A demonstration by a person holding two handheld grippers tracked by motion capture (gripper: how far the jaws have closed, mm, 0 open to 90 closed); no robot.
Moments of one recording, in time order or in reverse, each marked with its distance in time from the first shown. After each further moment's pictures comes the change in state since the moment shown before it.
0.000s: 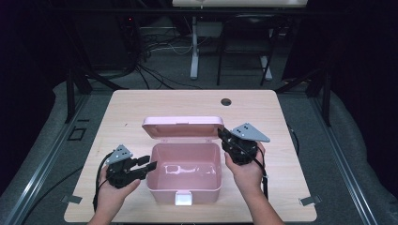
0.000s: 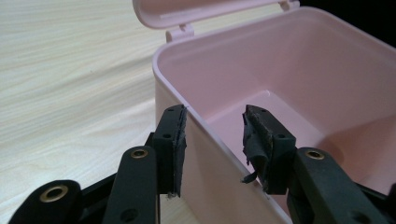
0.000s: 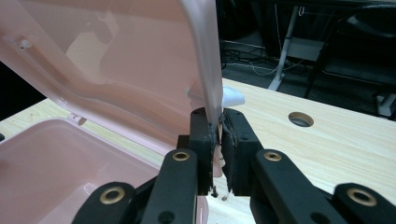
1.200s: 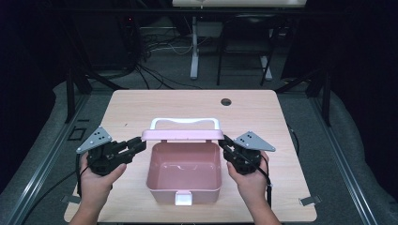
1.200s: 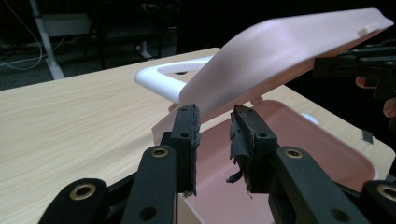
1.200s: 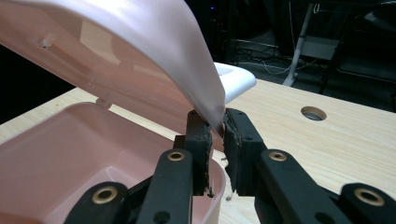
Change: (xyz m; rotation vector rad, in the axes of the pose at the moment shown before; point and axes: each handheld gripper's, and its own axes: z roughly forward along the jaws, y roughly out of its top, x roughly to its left) left arm -0.002 0.056 -0.052 -0.191 -0.019 0.019; right arm 0.005 -0.010 -0.021 0.004 0.054 0.001
